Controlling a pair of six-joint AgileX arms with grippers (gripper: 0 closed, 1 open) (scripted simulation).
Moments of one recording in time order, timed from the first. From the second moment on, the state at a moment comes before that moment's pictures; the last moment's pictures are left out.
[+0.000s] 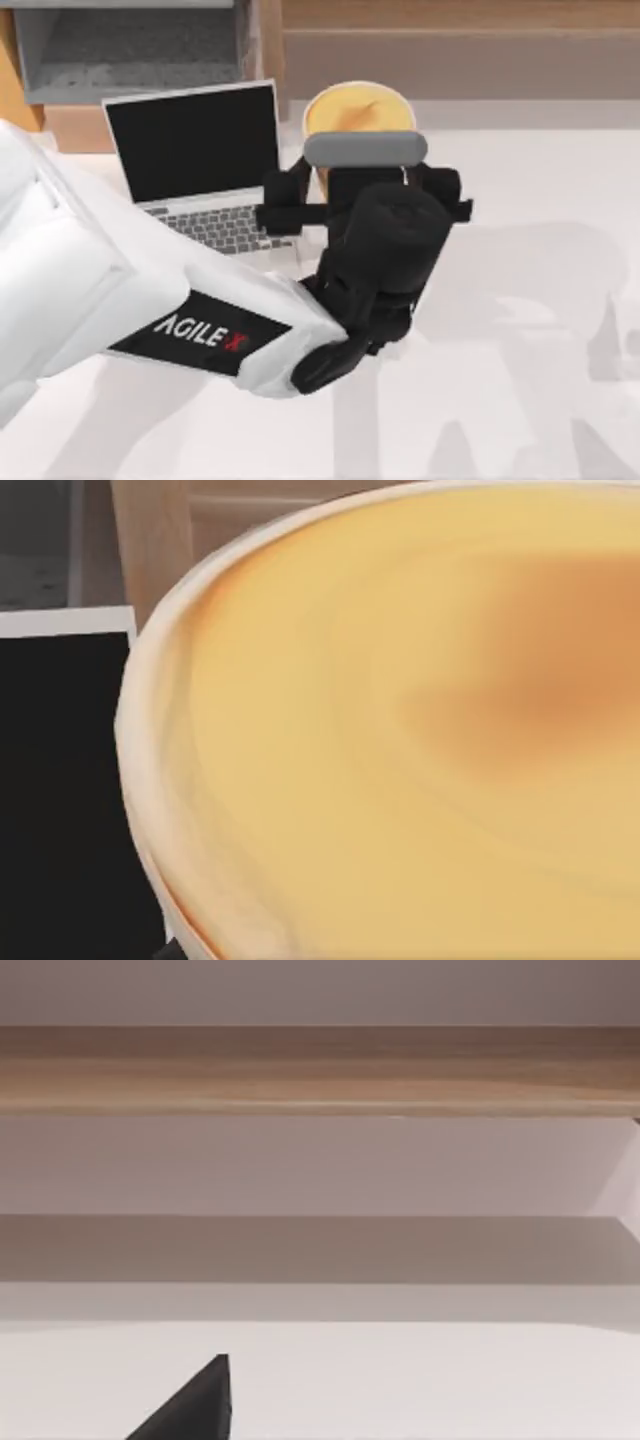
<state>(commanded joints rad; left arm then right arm) -0.93 2.02 0.98 0.76 -0.87 -0.23 0.00 0.00 0.00 0.00 0.00 0.00</state>
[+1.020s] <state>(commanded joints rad) -0.93 2.08 0.96 0.82 -0.86 -0.24 0.00 0.00 0.00 0.00 0.00 0.00</state>
